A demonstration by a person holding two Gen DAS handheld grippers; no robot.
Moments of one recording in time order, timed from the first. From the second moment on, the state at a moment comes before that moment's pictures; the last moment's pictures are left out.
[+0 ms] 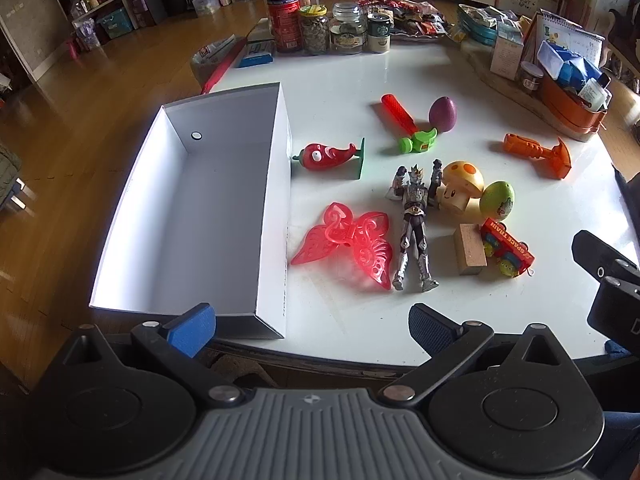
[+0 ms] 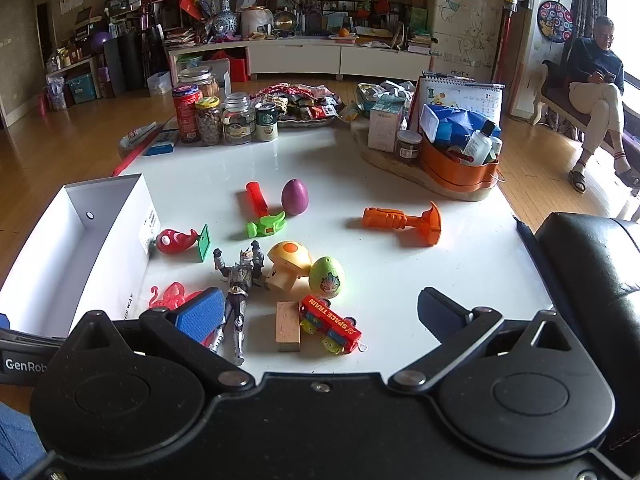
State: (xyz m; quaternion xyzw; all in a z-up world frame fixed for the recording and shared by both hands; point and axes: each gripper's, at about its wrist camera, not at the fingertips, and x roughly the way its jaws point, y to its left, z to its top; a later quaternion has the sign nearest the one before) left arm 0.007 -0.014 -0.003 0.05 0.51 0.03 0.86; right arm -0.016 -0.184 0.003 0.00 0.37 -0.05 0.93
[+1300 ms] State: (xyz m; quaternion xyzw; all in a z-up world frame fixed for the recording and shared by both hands) left arm 0.013 -0.009 -0.007 0.03 0.52 0.04 0.85; right arm -0.007 -0.178 -0.002 0.00 0.38 -0.04 0.92
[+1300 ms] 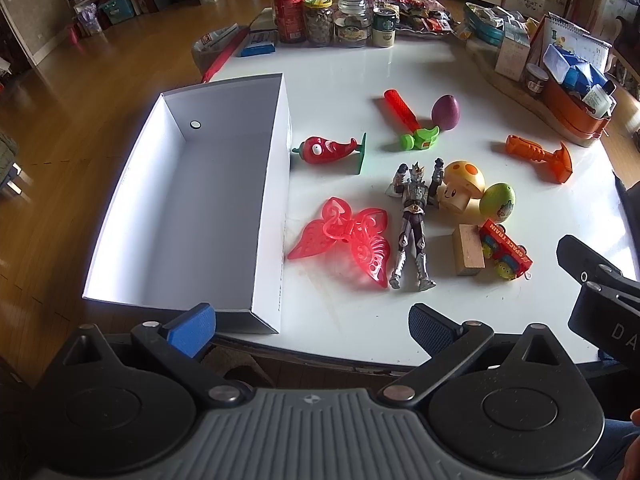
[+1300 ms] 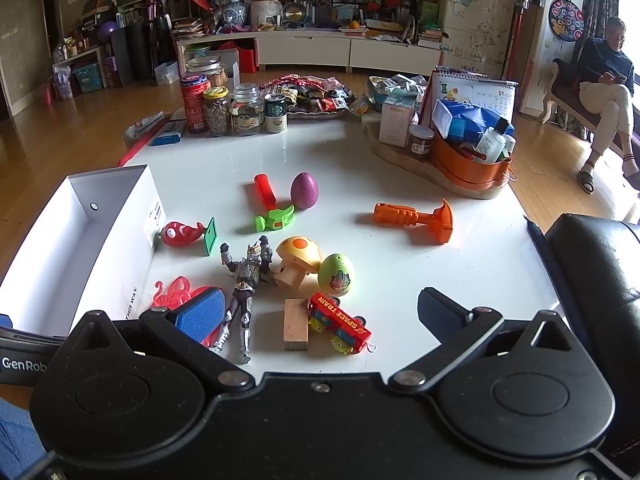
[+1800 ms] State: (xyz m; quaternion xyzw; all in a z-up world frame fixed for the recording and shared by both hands) left arm 0.014 -0.007 -0.007 0.03 0.53 0.04 0.85; right arm -0.007 -0.177 -0.003 0.00 0.38 -0.04 0.92
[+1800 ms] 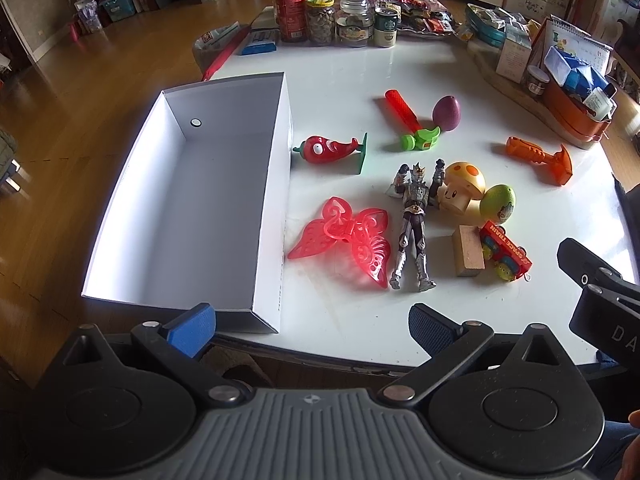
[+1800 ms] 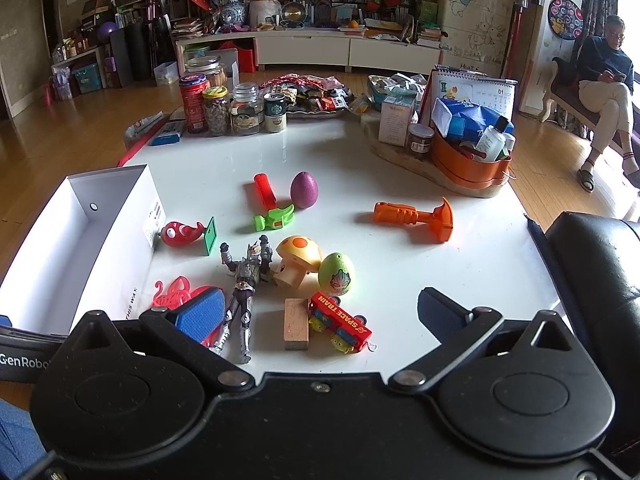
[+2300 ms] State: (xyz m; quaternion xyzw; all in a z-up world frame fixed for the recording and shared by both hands) left arm 0.013 -0.007 -0.006 0.03 0.53 0.03 0.85; right arm -0.007 -0.176 -0.002 0.00 0.38 -0.04 0.92
